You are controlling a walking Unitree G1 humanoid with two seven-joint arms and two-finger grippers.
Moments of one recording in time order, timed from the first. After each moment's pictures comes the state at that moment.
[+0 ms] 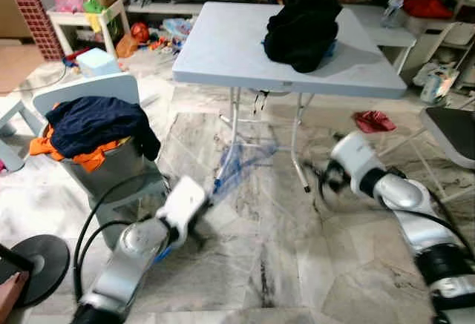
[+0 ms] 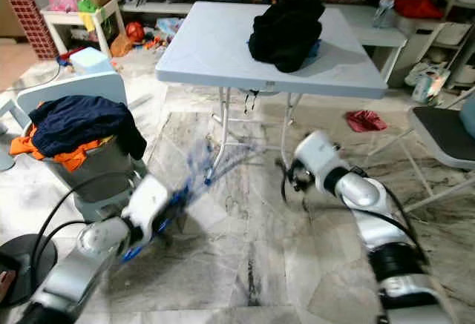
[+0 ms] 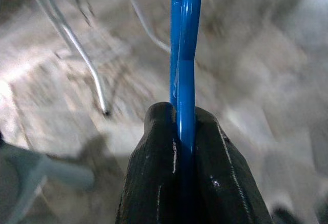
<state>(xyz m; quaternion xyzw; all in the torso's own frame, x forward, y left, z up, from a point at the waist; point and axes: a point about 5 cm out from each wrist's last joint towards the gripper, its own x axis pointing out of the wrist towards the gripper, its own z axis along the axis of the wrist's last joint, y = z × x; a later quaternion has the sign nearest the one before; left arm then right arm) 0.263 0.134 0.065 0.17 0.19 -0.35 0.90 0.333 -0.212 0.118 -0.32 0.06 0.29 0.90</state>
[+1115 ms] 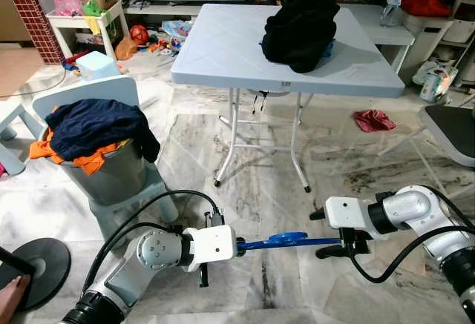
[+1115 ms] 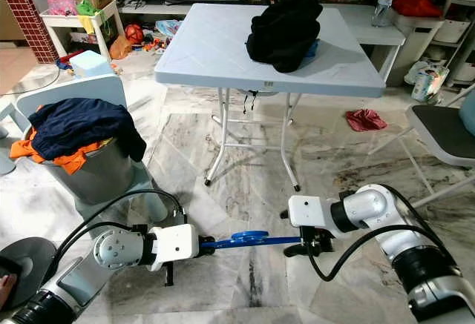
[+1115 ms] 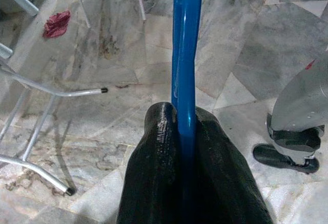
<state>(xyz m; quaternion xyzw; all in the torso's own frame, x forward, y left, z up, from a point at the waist) 0.250 0.101 0.056 0.31 0.09 -0.59 0.74 0.291 -0.216 0.095 -0.38 0.24 0.61 0.65</state>
